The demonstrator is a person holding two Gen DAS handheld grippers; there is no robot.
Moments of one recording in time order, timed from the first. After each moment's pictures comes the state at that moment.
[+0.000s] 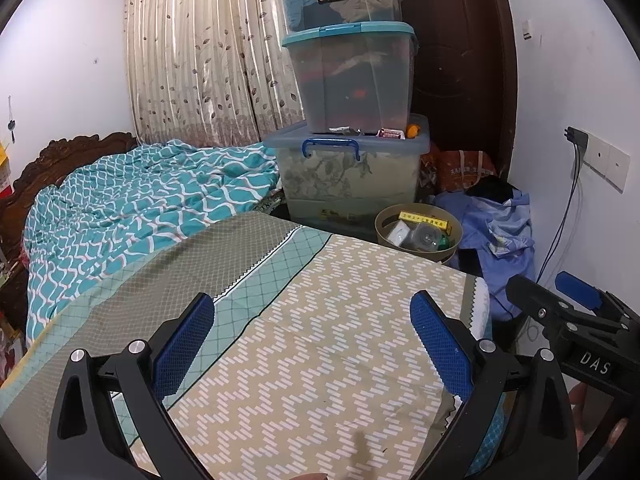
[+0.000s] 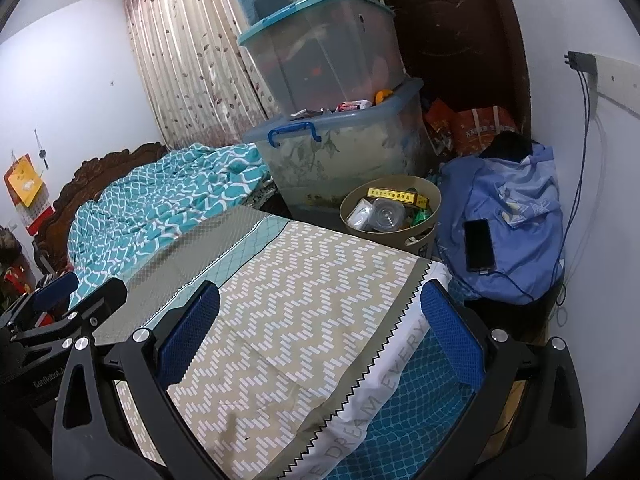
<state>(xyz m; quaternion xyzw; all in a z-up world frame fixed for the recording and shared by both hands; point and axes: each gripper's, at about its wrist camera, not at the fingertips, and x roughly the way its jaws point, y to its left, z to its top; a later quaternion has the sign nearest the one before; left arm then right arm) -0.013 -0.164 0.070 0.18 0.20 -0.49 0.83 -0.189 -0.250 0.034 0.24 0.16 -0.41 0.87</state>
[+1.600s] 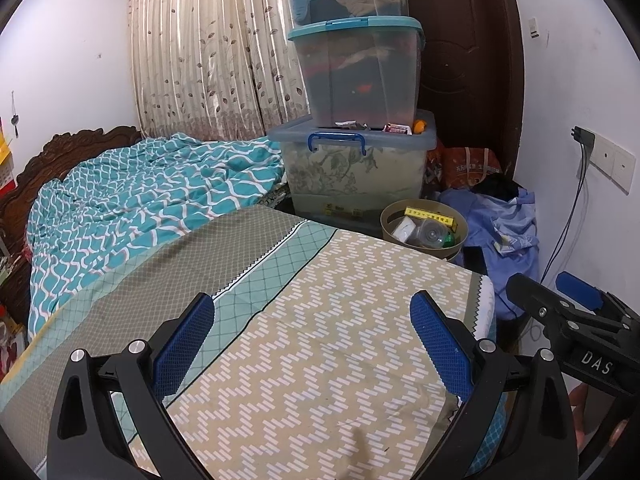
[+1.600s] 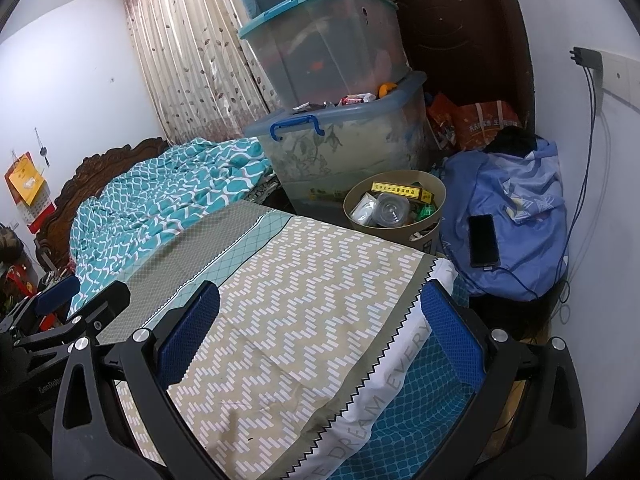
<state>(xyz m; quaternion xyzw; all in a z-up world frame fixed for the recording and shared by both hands) -0.005 -0.161 0.066 0.18 0.21 -0.48 0.83 -0.178 -0.258 0.030 0.24 0.17 -0.40 0.87</state>
